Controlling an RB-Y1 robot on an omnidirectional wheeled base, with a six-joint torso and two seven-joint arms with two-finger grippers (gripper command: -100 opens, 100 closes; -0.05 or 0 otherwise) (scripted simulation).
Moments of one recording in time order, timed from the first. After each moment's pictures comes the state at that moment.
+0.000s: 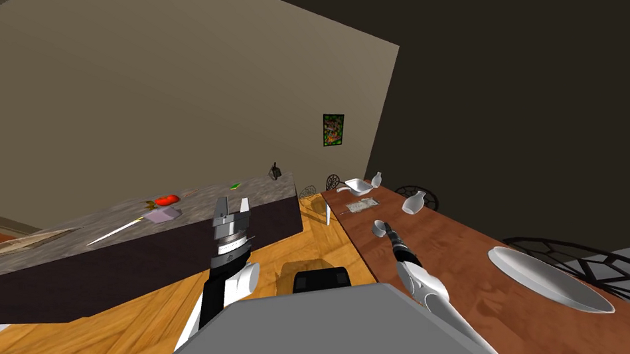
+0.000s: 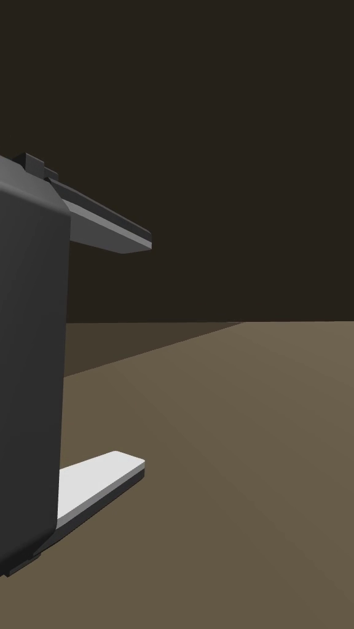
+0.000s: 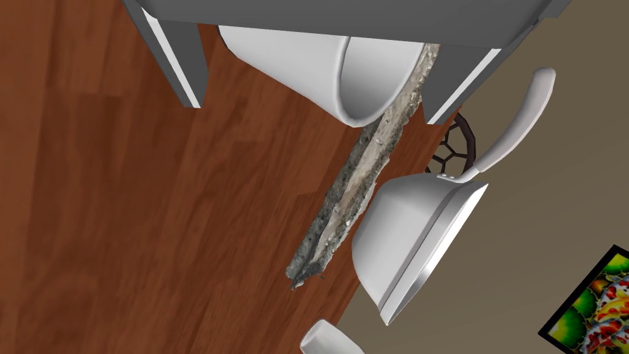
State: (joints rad) left arm 0.49 -0.03 0.07 -2.24 -0.01 -0.61 0.00; right arm 0.11 -0.36 -0.24 -0.86 2.75 0.40 0.64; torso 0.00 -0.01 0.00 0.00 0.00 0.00
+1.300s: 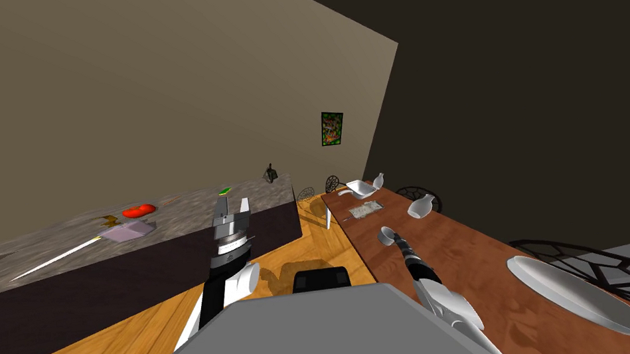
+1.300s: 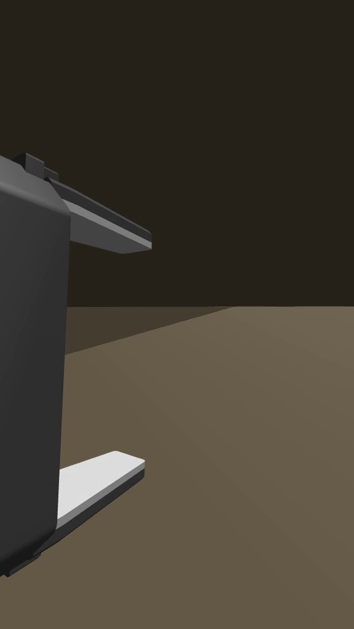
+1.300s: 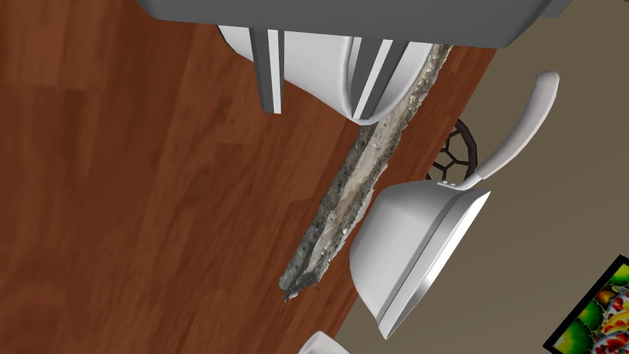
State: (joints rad) left arm 0.49 -0.03 0.07 -2.24 -0.01 -0.61 0.00; right arm 0.24 -0.39 -0.26 -0.91 2.99 0.44 0.37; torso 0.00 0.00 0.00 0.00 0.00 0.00
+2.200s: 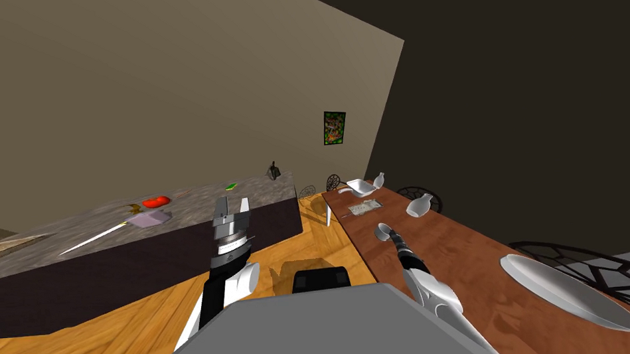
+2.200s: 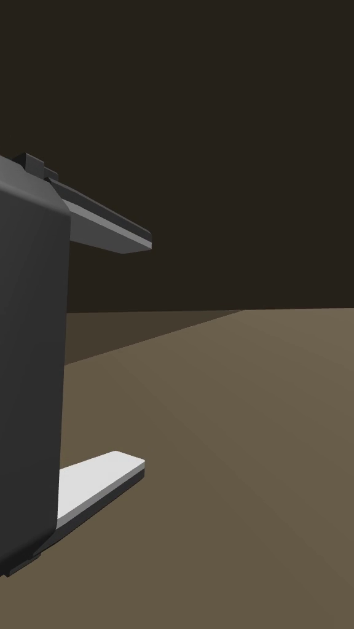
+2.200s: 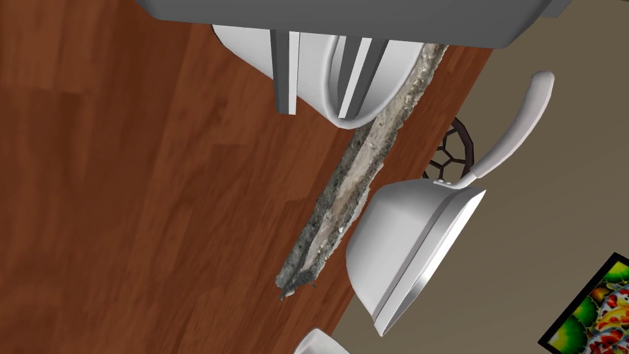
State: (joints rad) left arm 0.49 -0.03 0.07 -2.24 -0.01 -0.61 0.00; right arm 0.16 -0.37 -0.25 -0.88 2.87 0.42 0.50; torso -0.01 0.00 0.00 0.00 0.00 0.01
